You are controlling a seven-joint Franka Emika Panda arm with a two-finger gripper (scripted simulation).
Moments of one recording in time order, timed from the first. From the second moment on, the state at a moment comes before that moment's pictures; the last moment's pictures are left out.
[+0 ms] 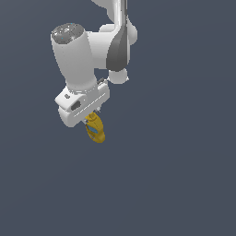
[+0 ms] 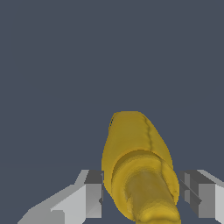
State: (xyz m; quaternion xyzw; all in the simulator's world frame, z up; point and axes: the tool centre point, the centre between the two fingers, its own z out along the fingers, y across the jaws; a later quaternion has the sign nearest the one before) arm -0.003 -0.107 0.235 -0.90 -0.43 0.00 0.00
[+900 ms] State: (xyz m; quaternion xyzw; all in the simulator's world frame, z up) arm 0.039 -0.157 0.367 -0.90 -0.43 0.00 0.00
